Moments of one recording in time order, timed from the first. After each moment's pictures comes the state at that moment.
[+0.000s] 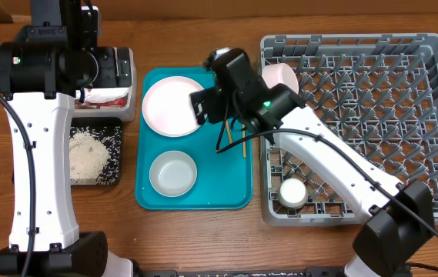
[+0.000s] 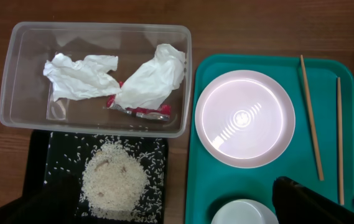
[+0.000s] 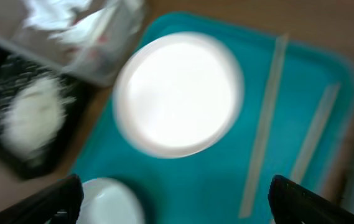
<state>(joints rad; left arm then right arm) 0.00 1.68 2.05 -1.37 -0.08 -0.04 0.68 1.81 1.60 -0.66 -0.11 0.34</state>
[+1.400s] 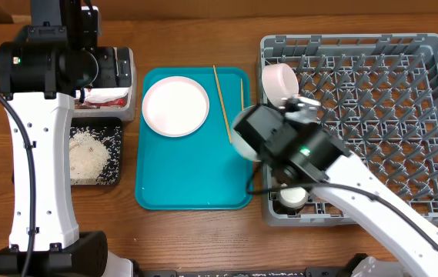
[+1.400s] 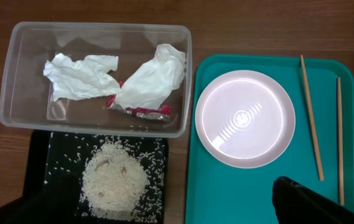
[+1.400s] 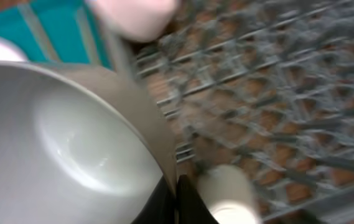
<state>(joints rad) 0.00 1.68 2.05 -1.37 -0.08 -0.04 0.78 1.46 1.45 -1.32 0.51 1.10</state>
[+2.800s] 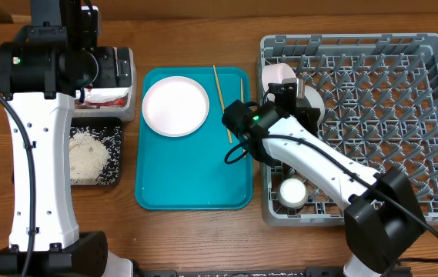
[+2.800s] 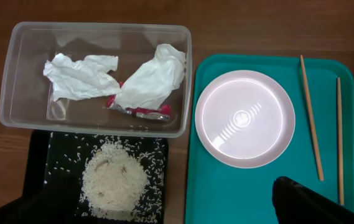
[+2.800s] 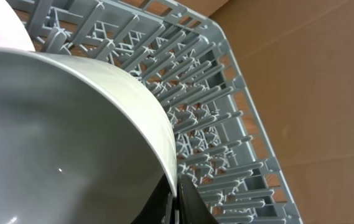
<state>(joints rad) 0.00 1.68 2.05 -1.37 -0.08 -0.04 0.69 1.85 1.42 -1.29 1.16 0.86</state>
